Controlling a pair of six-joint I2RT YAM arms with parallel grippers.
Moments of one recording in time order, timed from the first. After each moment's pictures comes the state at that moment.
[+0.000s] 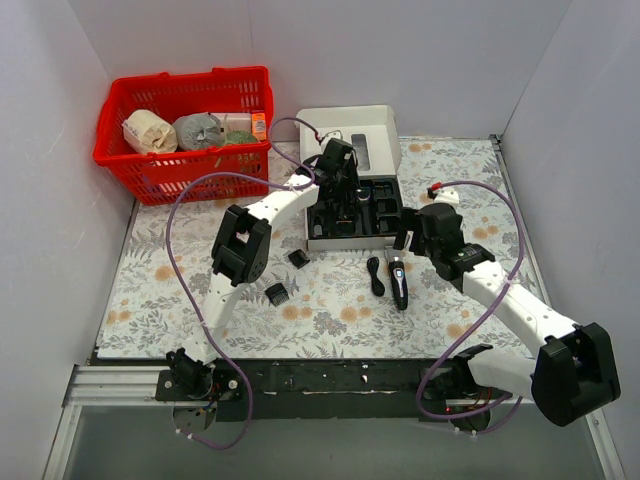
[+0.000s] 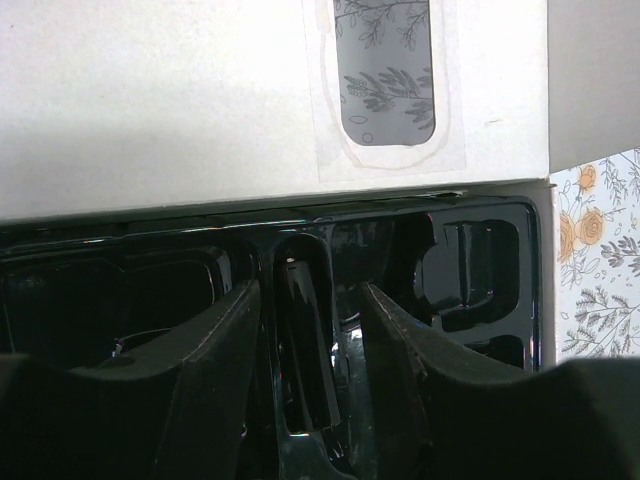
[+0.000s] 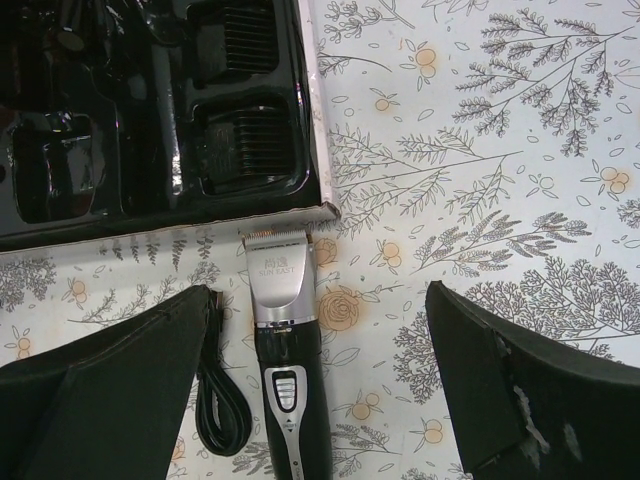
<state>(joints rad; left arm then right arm) -0.62 2.43 2.13 -0.37 -0.15 -0.67 0.44 1.15 0.74 -0.25 0.30 0.42</state>
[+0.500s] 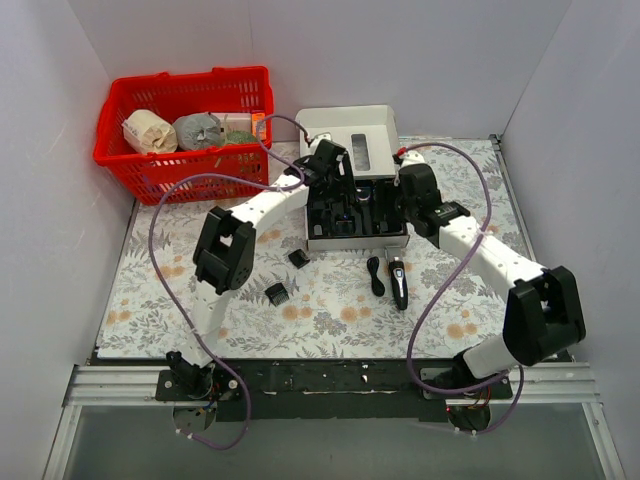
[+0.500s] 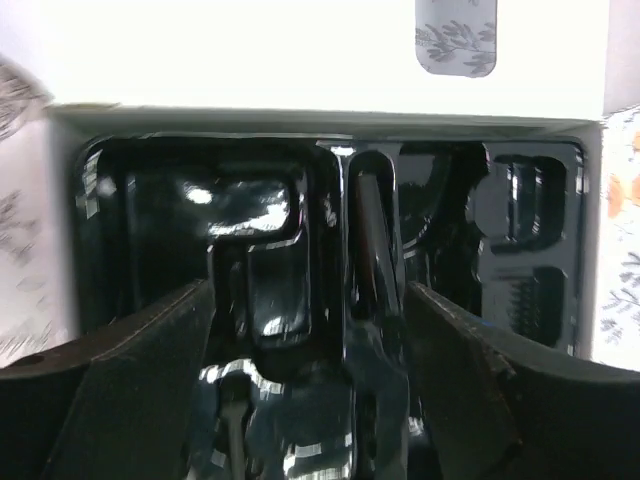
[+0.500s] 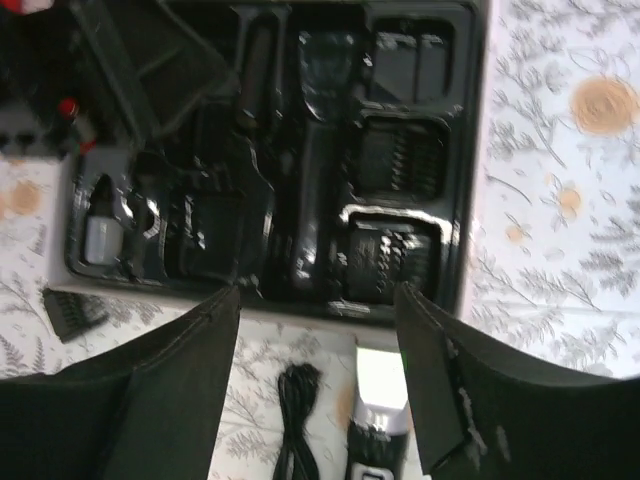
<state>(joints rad) -0.62 2.29 1.97 -0.43 -0.21 -0.65 0.46 1.43 1.03 -0.25 0.12 0.31</state>
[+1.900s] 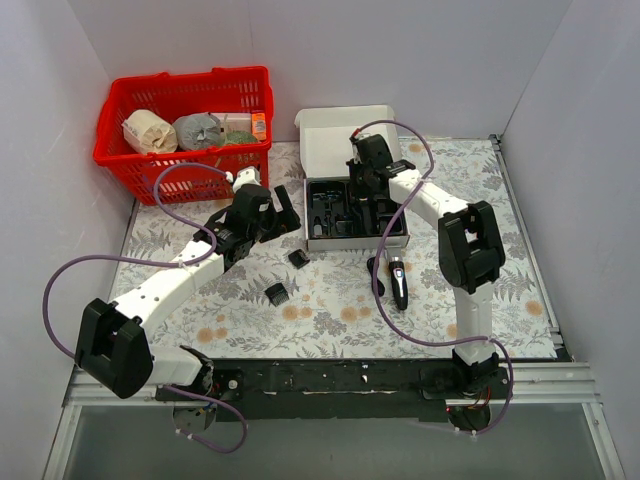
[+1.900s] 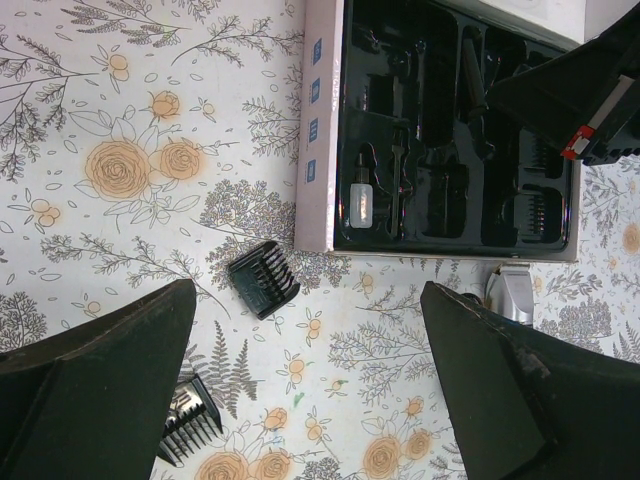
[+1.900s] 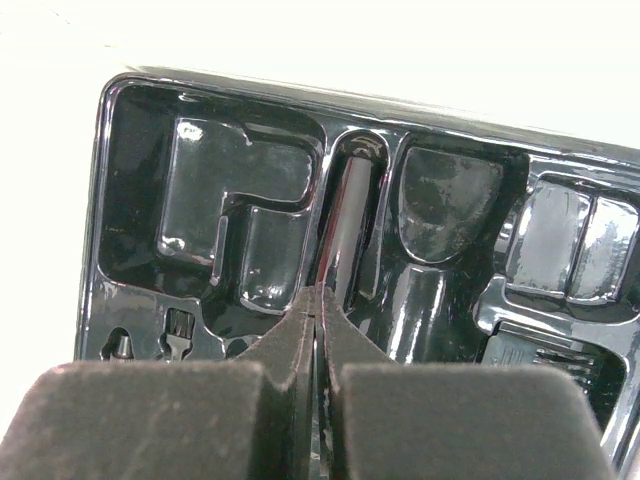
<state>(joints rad) -0.55 1.31 1.00 -0.32 -0.24 -0.73 0.48 2.07 1.68 -0.41 -0.01 0.28</state>
